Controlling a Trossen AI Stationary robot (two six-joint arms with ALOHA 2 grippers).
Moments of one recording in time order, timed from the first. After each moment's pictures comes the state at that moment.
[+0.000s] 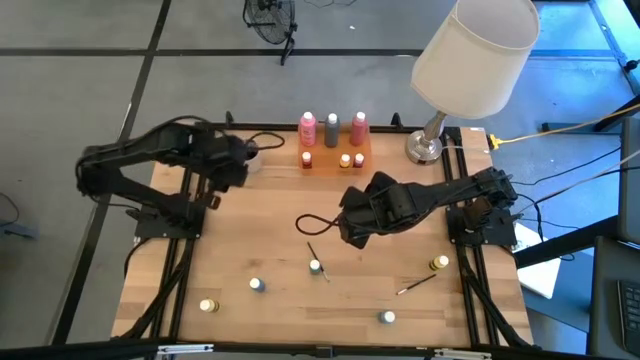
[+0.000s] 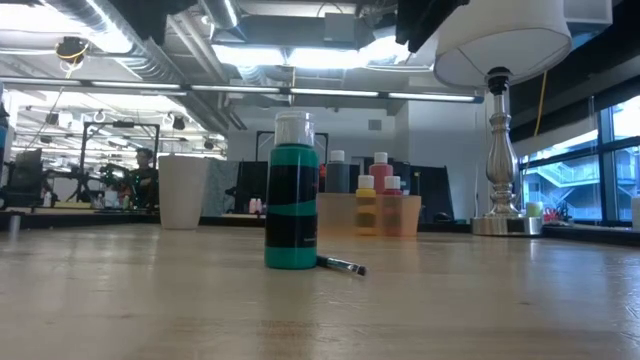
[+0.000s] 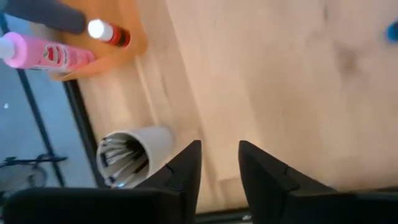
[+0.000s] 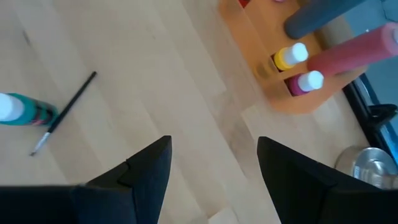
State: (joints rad) left arm 0.12 1.18 1.46 -1.52 -0.13 0.43; right arm 0.30 1.83 1.88 -1.45 0.49 0.70
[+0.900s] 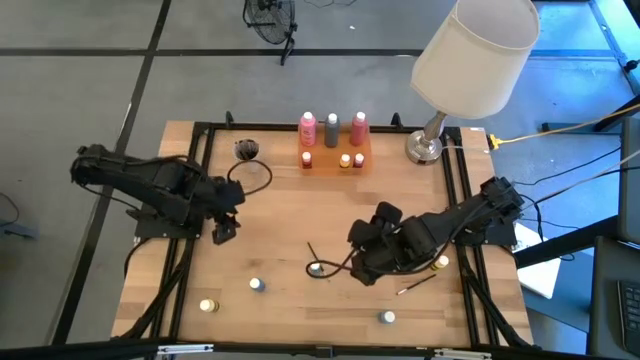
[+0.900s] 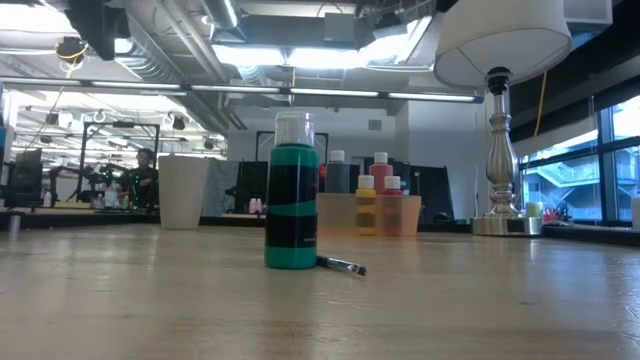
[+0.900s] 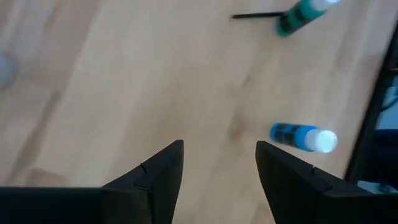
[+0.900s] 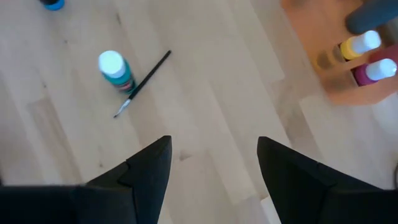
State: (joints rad) left arm -0.22 1.03 1.12 -1.23 -0.05 -0.65; right arm 0.51 1.83 1.88 -1.41 0.46 0.83
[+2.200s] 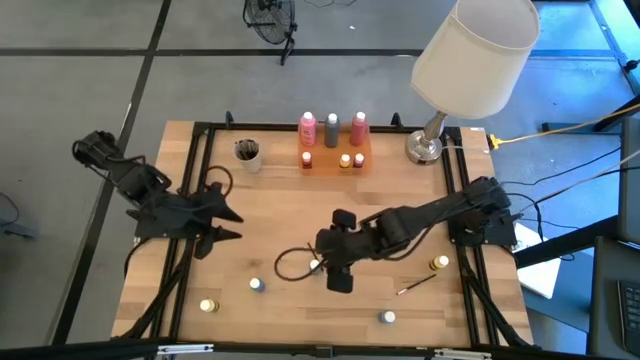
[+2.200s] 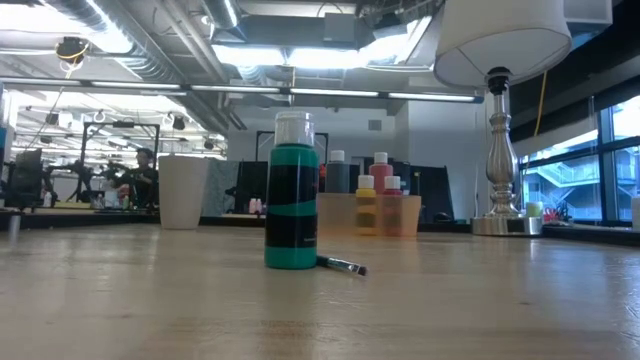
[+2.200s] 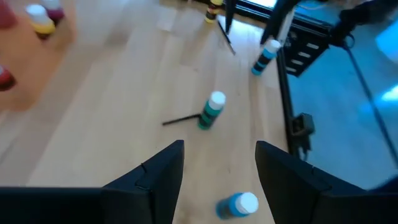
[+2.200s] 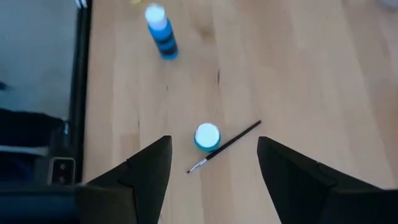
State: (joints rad) left arm -0.59 0.85 1.07 -0.89 -0.40 -0.67; right arm 0.40 1.91 1.89 -0.97 0.20 0.43
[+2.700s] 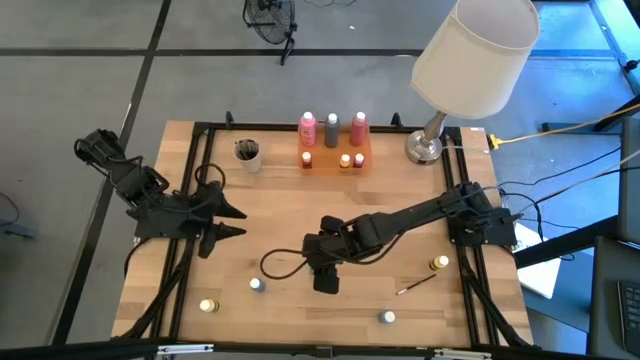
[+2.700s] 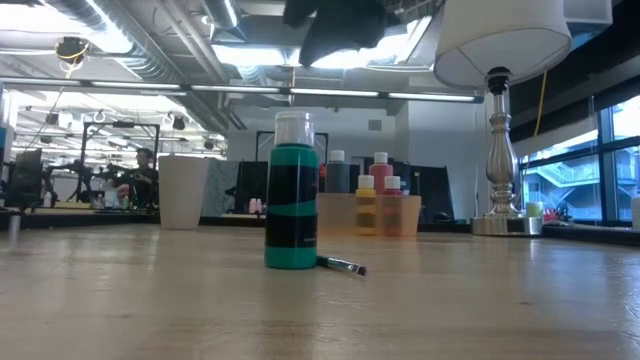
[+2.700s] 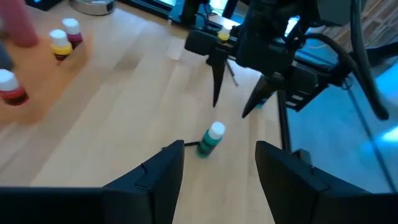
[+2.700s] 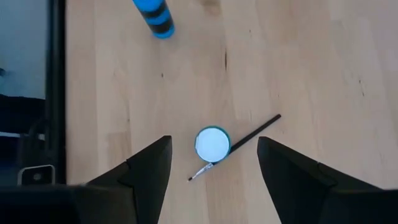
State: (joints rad) left arm -0.64 0.86 1.07 -0.81 -0.53 -0.73; right arm 0.36 2.05 1.89 -0.91 0.11 0.44
